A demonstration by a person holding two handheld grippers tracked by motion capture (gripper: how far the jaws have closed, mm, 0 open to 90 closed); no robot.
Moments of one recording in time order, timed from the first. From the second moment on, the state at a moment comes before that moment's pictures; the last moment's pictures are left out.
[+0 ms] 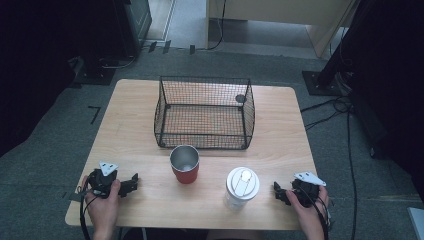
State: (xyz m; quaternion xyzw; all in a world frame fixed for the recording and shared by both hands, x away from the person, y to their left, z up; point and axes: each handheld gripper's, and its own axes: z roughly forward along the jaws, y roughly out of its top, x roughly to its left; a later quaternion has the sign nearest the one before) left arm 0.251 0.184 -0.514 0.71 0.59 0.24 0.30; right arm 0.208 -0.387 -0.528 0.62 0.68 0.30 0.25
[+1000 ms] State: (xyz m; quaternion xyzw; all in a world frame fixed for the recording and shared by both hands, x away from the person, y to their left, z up) left arm 0.238 0.119 -0.474 0.76 0.49 0.22 0.38; right arm 0.208 -0.387 -0.528 0.62 0.68 0.30 0.25
